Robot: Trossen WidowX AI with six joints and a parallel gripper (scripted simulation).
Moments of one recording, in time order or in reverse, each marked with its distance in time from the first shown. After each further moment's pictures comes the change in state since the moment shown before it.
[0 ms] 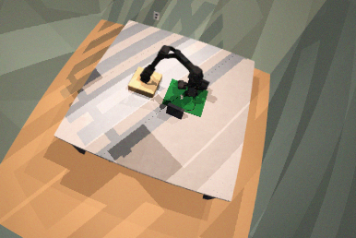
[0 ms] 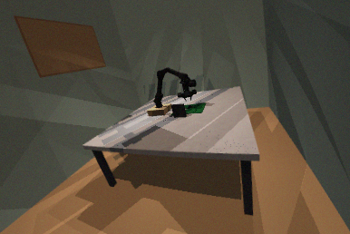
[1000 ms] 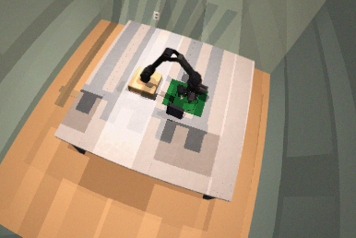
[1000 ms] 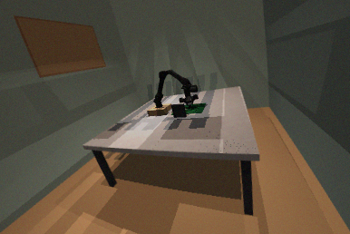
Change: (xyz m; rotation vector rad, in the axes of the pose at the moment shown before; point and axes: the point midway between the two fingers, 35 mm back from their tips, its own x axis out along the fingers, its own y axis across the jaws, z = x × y) arm 0.050 0.006 0.015 -0.007 0.012 0.015
